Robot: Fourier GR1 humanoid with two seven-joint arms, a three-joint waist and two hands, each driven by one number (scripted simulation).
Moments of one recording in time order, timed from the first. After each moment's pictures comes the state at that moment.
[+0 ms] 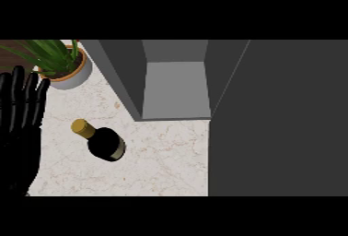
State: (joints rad) left arm -0.04 0.05 0.03 -2.10 -0.01 0.01 0.04; right arm -0.02 -0.10 0.00 -2.10 0.04 0.03 0.02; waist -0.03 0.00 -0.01
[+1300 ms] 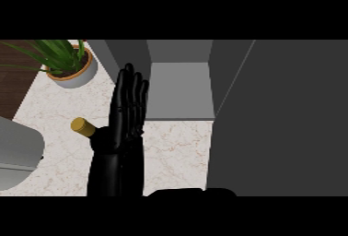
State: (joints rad) left arm -0.35 0.00 -0.64 -2.03 -0.34 0.74 0.42; right arm 0.08 -0.09 0.16 -2.44 -0.13 0.09 0.38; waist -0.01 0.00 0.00
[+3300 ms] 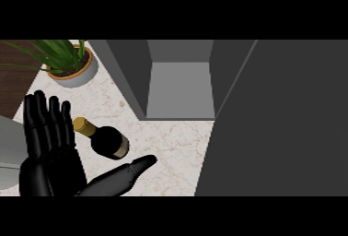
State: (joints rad) left arm -0.06 0.14 -0.49 -2.13 -0.37 0.91 0.40; right arm -0.09 -0.06 0.17 -2.47 -0.07 0.02 0.58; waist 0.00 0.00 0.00
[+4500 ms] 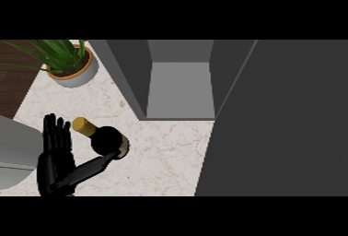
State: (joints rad) left arm 0.14 0.10 -0.11 -1.66 0.22 0.52 -0.24; right arm -0.12 -0.05 0.14 -2.47 -0.06 0.04 0.61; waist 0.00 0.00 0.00
